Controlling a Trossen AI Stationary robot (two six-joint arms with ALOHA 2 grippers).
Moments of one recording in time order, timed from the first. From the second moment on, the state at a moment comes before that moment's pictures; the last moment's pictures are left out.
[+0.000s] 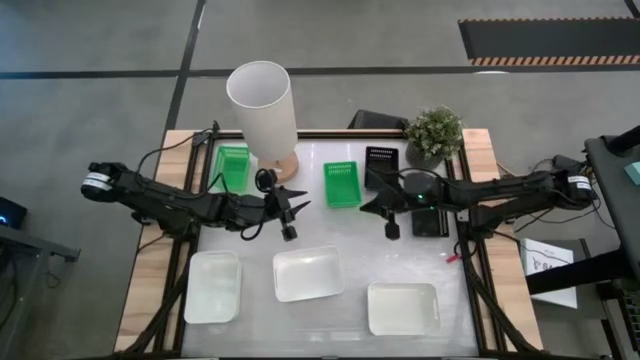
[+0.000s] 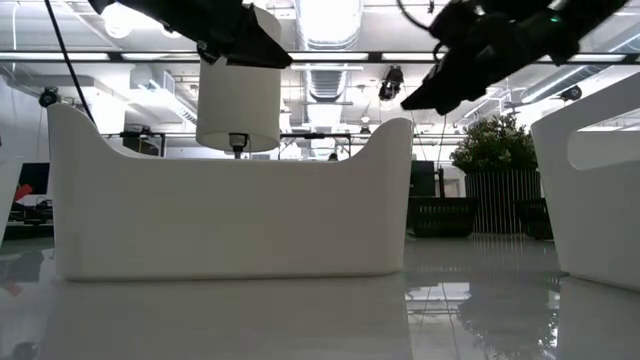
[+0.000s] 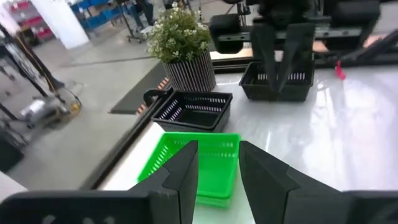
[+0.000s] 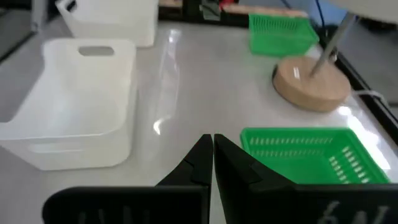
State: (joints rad) left arm -0.18 1.24 0.78 0.17 -0.61 0.03; right arm -0.09 1.13 0.58 0.12 -0.10 -0.13
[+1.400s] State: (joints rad) left arm -0.50 1.52 0.92 -0.03 -0.47 -0.44; right arm -0.08 1.00 0.46 0.20 -0.10 -0.20
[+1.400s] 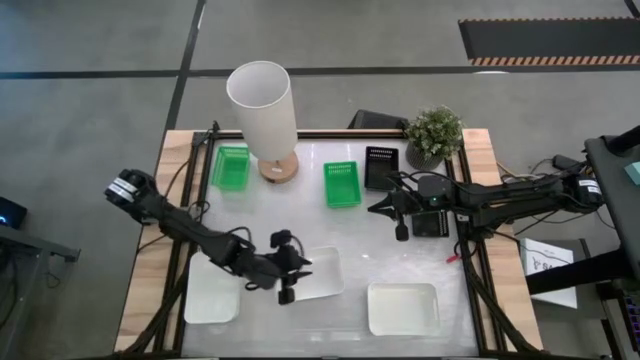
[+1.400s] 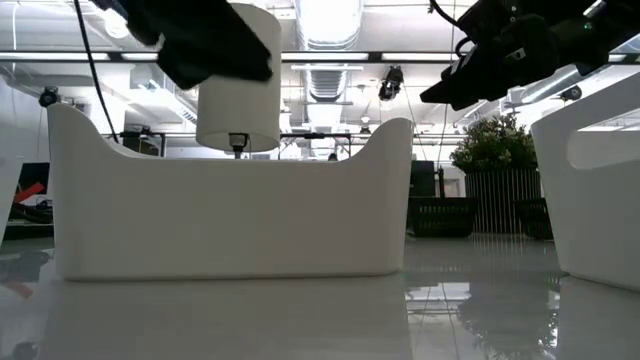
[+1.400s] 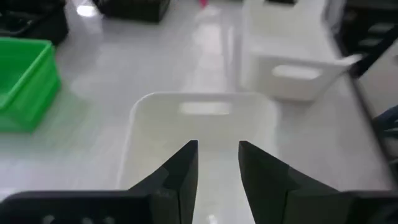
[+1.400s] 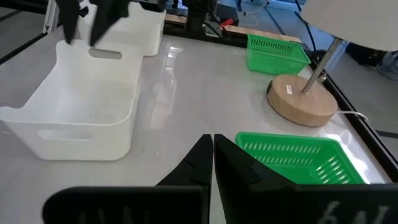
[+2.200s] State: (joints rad) left arm -0.34 1.60 0.99 -0.30 -0.44 -0.40; right arm -0.08 1.01 0.46 0.19 -0.10 -0.23
